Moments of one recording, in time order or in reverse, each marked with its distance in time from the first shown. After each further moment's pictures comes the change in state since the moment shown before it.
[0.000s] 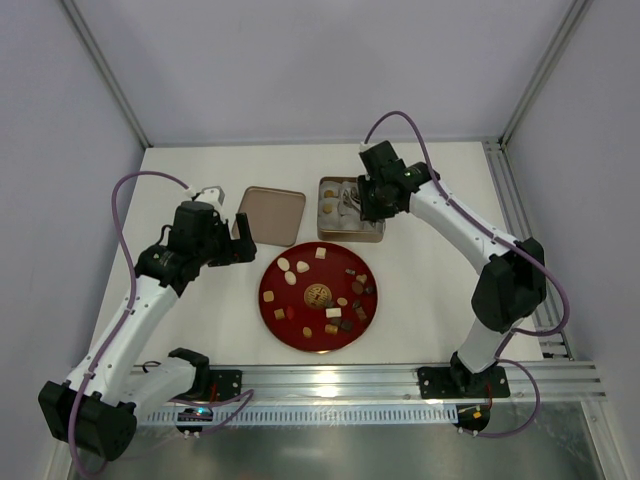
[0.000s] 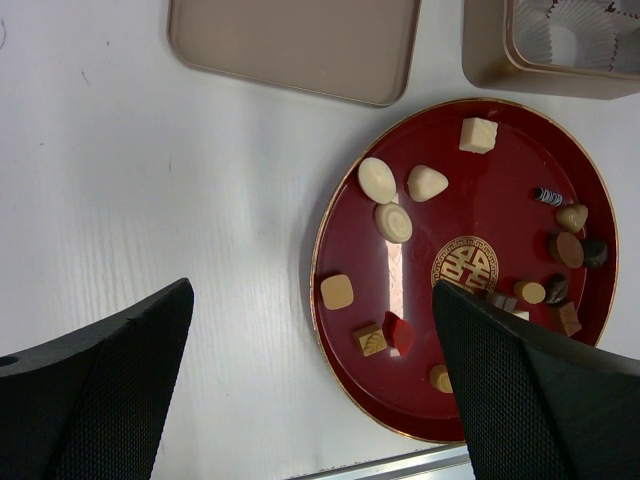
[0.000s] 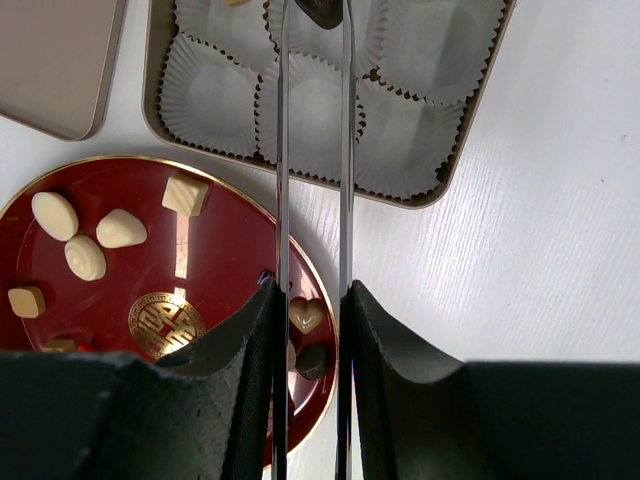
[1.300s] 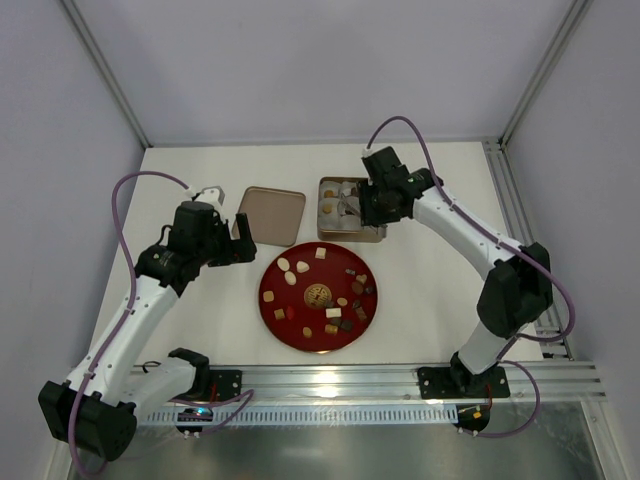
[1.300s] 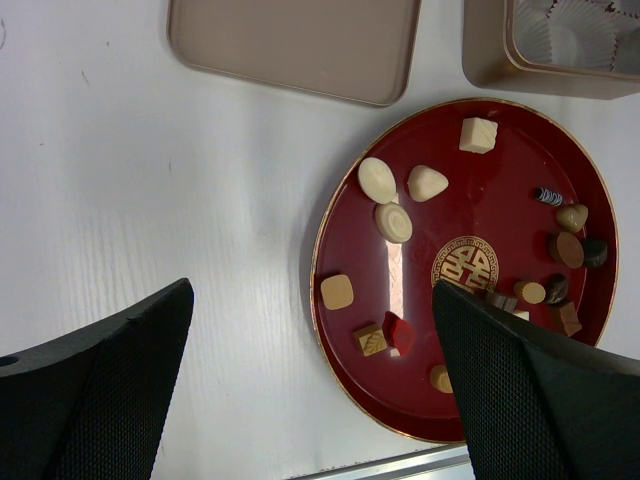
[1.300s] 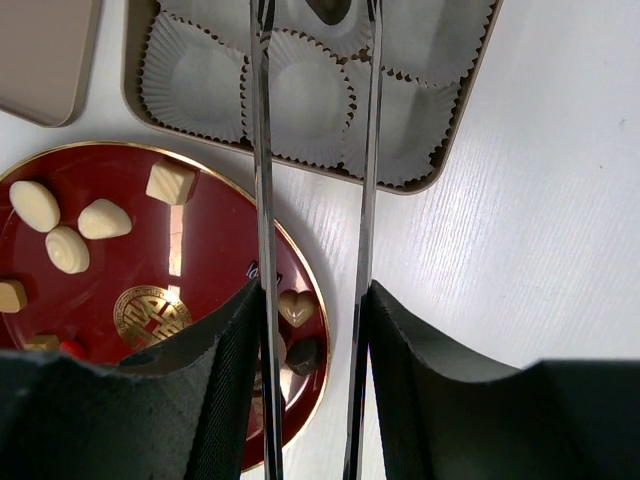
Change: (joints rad) left arm 0.000 0.000 0.000 0.000 0.000 0.000; right arm -0.004 -0.016 -0.069 0.035 0.010 -0.004
